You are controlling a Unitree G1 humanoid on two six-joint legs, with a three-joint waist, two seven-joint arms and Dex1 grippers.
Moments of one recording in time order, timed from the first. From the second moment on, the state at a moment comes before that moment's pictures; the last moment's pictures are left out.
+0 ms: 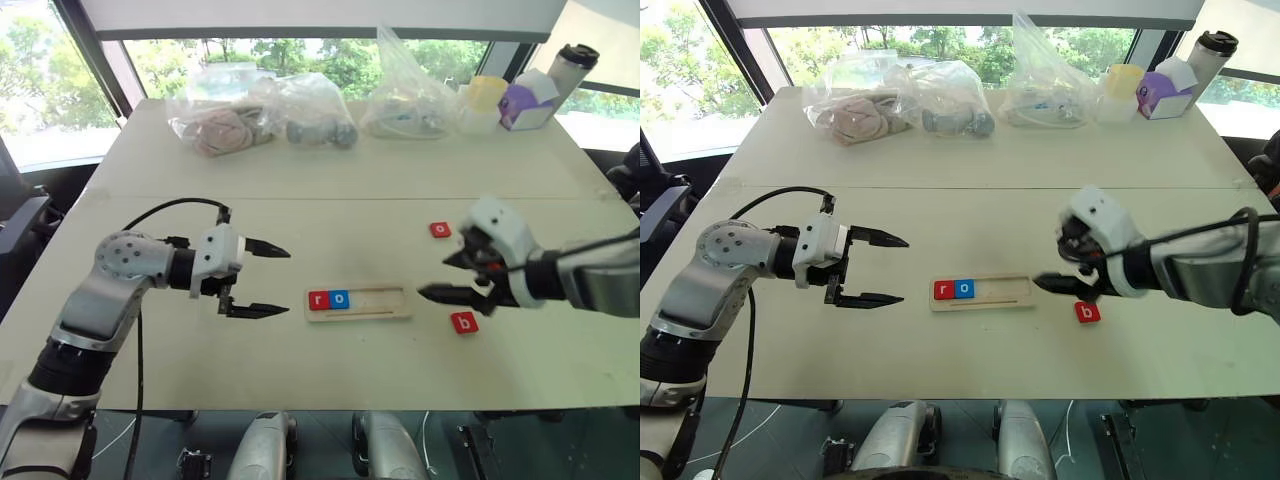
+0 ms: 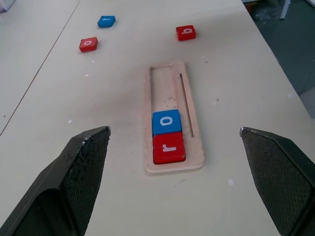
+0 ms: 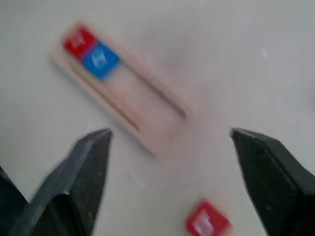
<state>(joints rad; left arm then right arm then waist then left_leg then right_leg) -0.44 0.77 -0.10 -0.17 -0.38 0.21 -1.30 -0.44 -1.46 0.11 -0.52 1.21 1.06 0.44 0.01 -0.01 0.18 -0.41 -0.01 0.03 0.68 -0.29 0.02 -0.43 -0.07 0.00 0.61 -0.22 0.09</state>
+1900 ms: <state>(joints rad) -0.36 0.86 -0.08 -0.26 -0.40 0.21 -1.32 -0.42 -1.10 0.27 0.03 0.01 0.23 1.40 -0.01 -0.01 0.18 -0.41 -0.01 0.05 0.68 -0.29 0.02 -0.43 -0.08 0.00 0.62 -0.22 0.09</state>
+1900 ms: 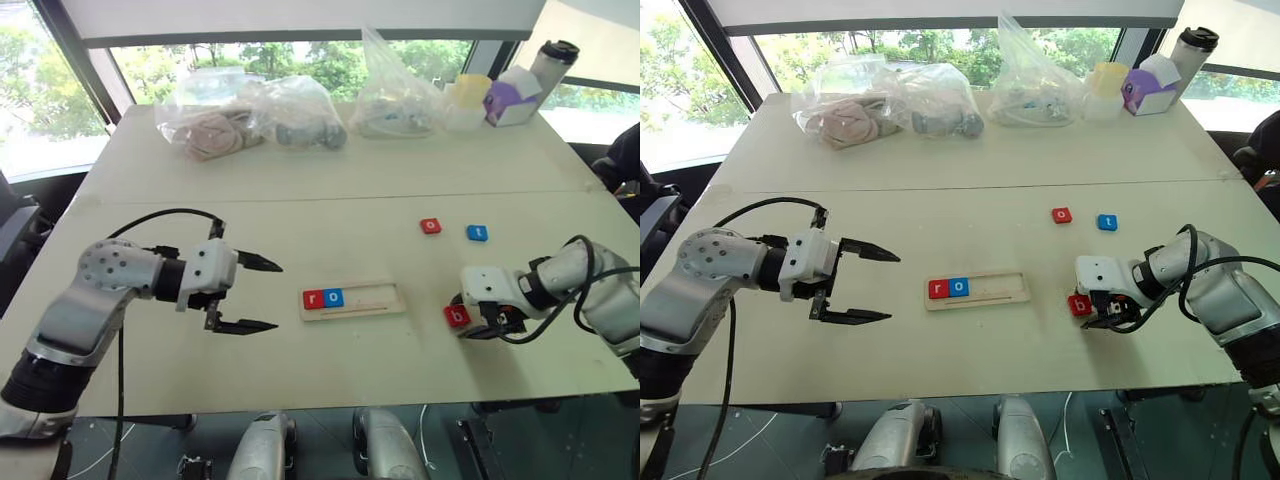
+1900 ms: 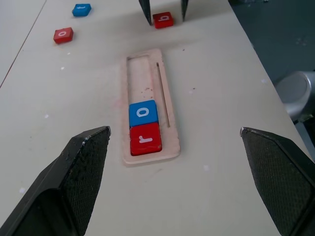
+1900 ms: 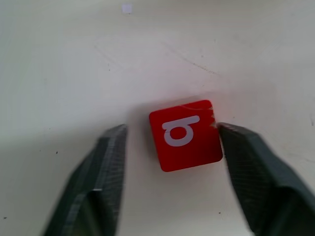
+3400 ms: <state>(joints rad) -0.31 0.86 -0.06 -0.32 -0.40 0.23 -1.24 -0.88 -0.66 0.62 0.01 -0.04 0.69 1.34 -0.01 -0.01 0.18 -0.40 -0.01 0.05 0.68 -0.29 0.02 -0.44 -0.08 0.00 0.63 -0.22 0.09</state>
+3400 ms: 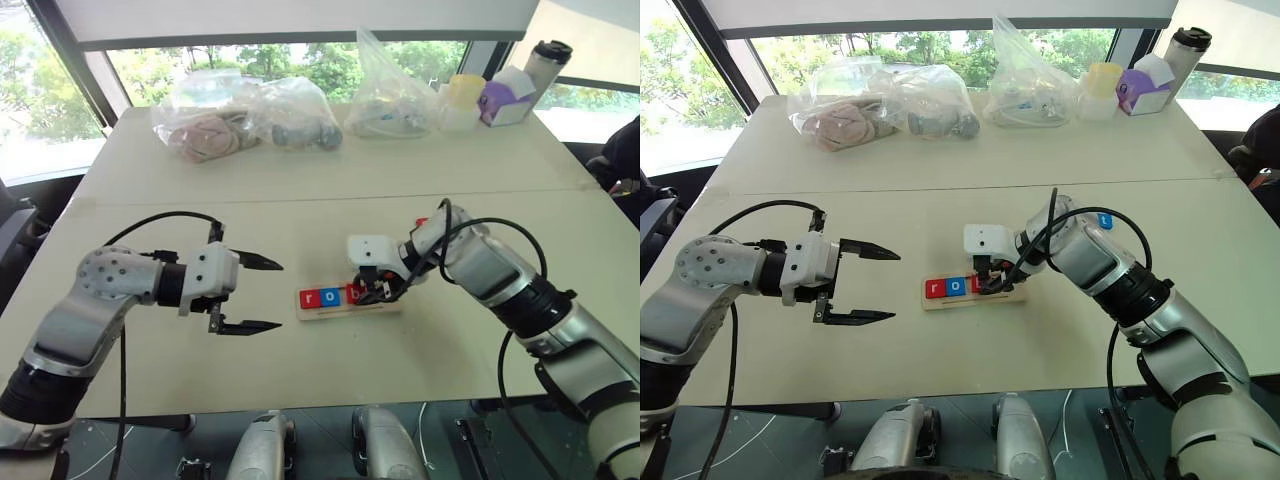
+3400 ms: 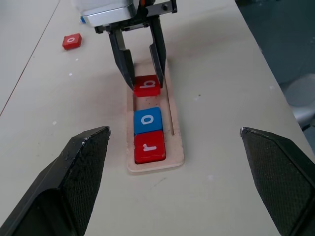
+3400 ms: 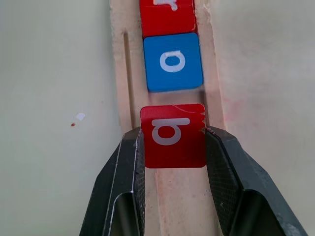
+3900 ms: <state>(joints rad) -0.29 0.86 -0.06 -0.33 -0.41 0.24 -1.22 -0.89 -0.65 0.62 0.04 -0.08 0.65 1.36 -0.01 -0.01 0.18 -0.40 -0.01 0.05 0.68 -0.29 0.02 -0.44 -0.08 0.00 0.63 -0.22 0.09</state>
